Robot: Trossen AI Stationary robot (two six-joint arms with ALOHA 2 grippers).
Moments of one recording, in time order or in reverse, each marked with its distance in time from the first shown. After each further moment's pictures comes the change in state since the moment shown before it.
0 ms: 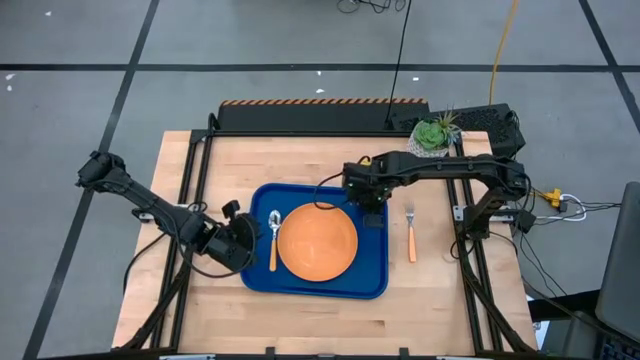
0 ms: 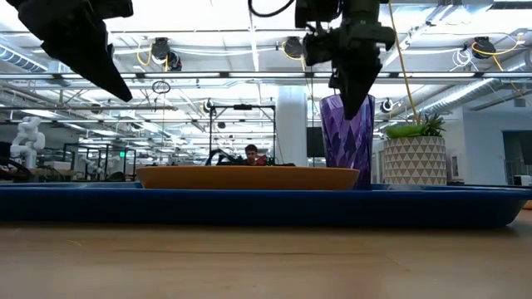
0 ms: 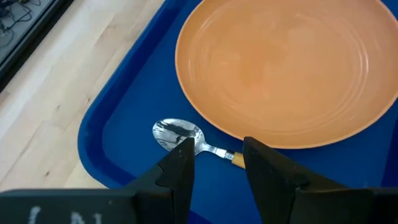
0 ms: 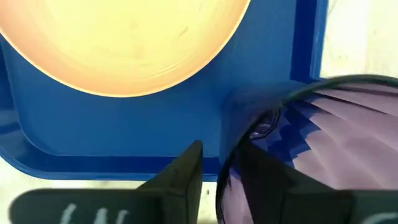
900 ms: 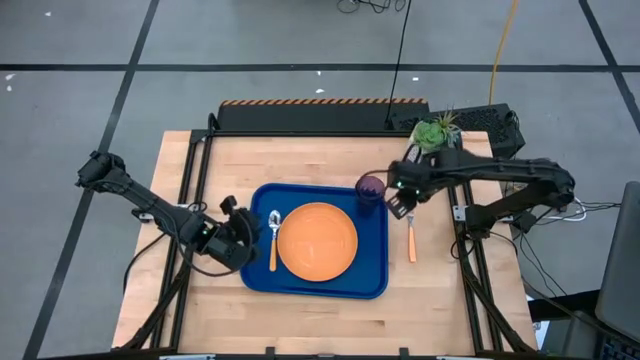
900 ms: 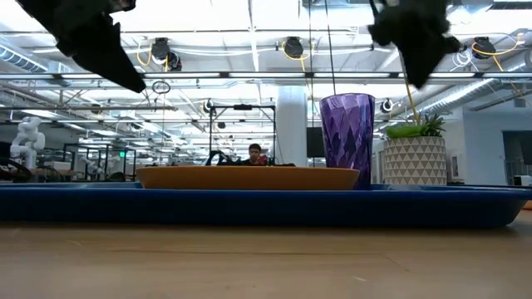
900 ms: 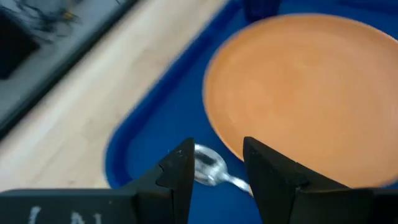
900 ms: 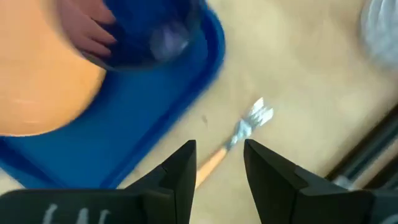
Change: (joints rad) left arm 0.001 0.000 0.000 0.018 -0.157 -0.056; right arm 0.026 -0.379 -0.173 -0.240 0.157 0.847
